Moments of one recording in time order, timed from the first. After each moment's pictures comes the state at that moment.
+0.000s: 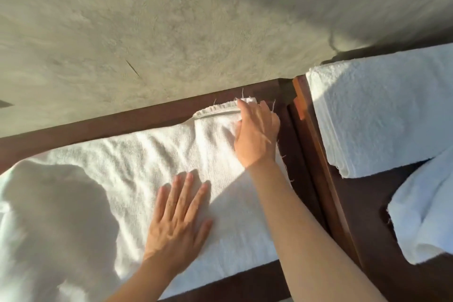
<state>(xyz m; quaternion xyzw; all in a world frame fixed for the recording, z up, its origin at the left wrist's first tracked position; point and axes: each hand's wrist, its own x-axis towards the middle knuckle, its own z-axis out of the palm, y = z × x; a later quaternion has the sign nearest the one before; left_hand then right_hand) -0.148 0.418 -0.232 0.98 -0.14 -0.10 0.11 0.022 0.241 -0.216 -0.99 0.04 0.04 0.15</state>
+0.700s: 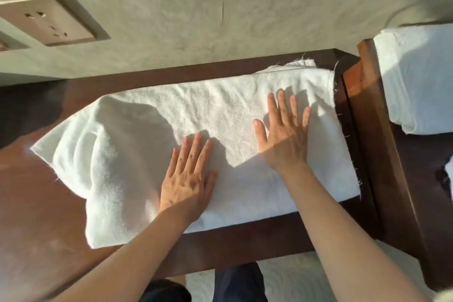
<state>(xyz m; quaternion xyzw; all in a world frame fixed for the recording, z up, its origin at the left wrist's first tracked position) -0.186 0.505 -0.239 0.98 -0.05 -0.12 0.13 -0.071 0.281 -0.234 -0.99 -0.05 0.03 0.08</state>
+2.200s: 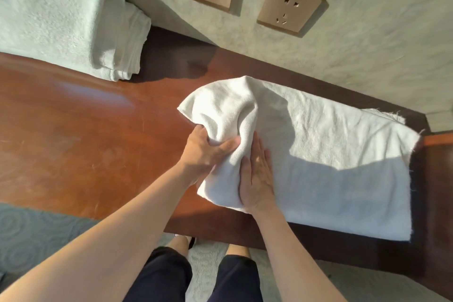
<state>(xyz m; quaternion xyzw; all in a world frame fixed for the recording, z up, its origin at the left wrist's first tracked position) -0.232 0.716 -0.193 0.64 0.35 -0.11 0.68 -0.230 0.551 -0.232 -0.93 -0.17 0.15 0.28</state>
